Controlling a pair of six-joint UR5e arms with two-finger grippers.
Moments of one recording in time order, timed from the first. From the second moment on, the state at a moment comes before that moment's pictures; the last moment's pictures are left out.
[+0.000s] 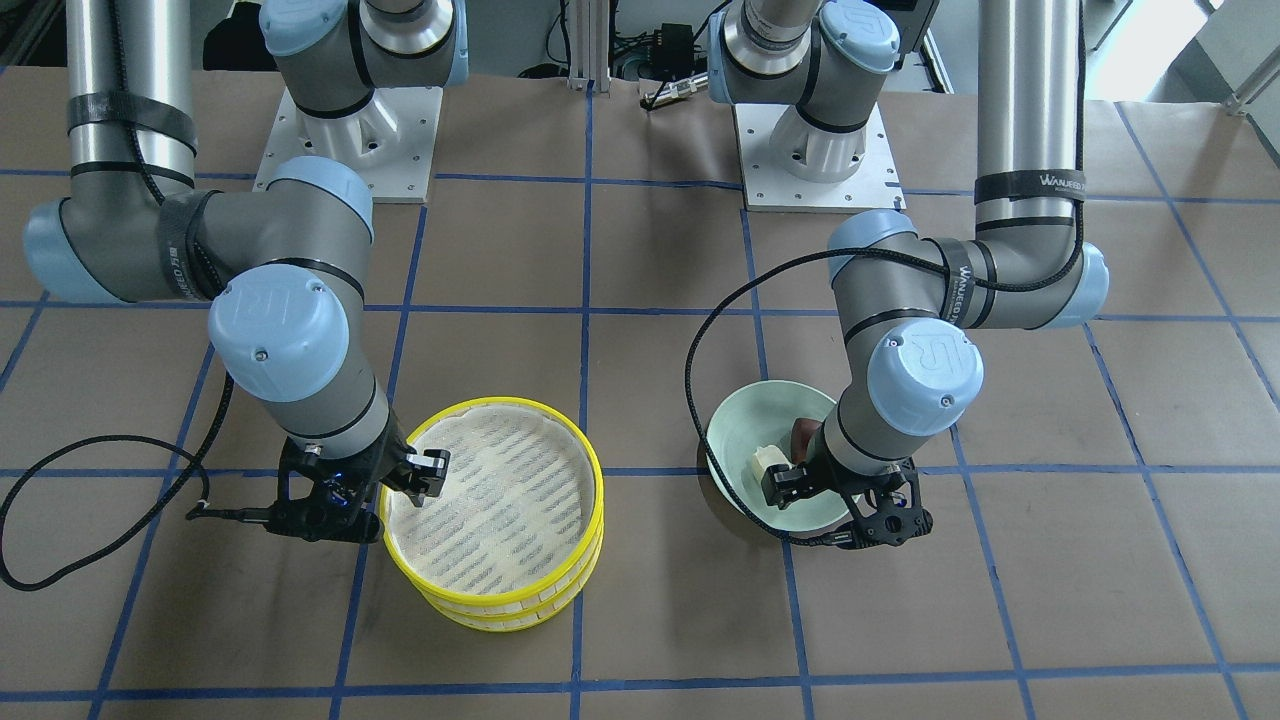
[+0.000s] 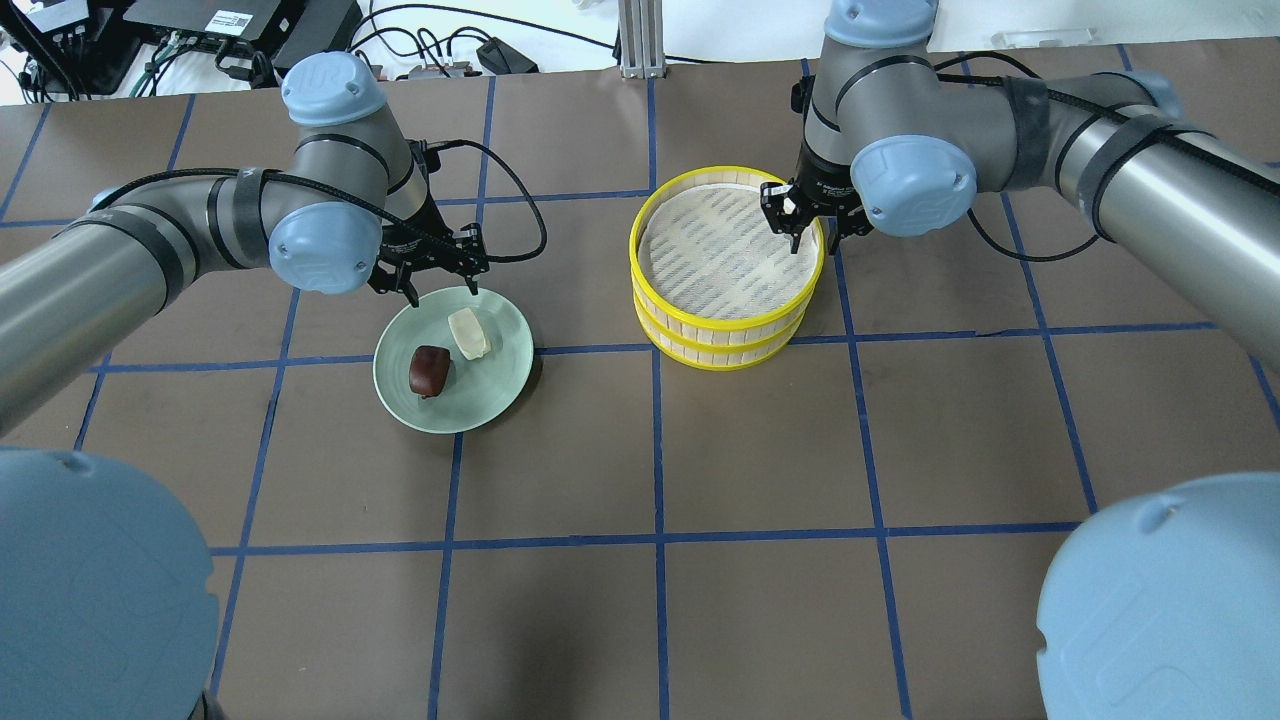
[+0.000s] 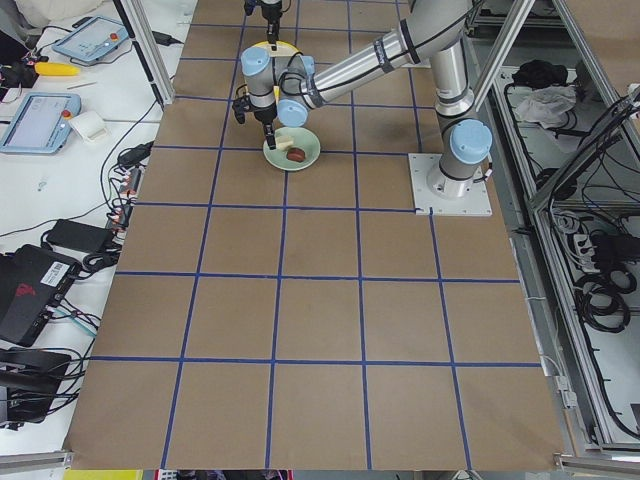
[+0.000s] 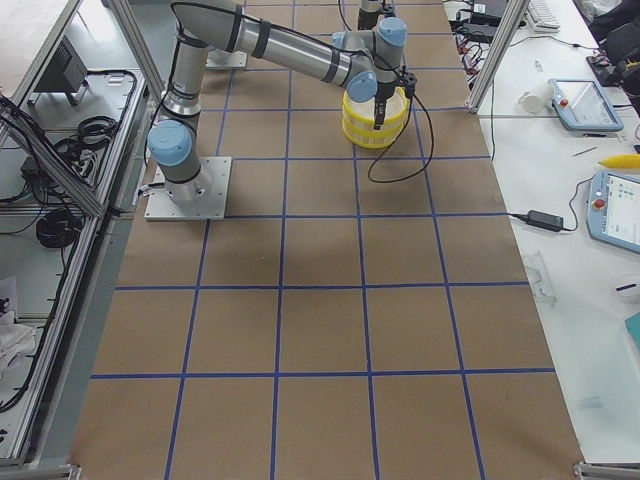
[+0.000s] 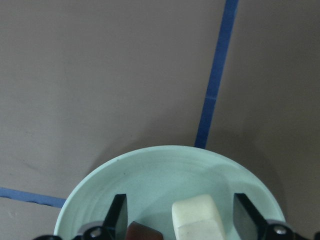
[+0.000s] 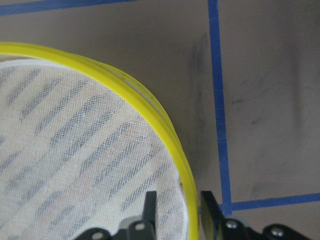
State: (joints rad) left arm -1.55 -2.02 -1.69 -1.04 1.57 -0.19; right arm 1.65 -1.15 1.59 -2.03 -1.58 0.18
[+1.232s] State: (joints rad) left arm -1.56 -2.06 -1.72 -1.08 1.51 -0.21; right arm 1.54 -1.32 1.53 -1.82 -1.58 0.04
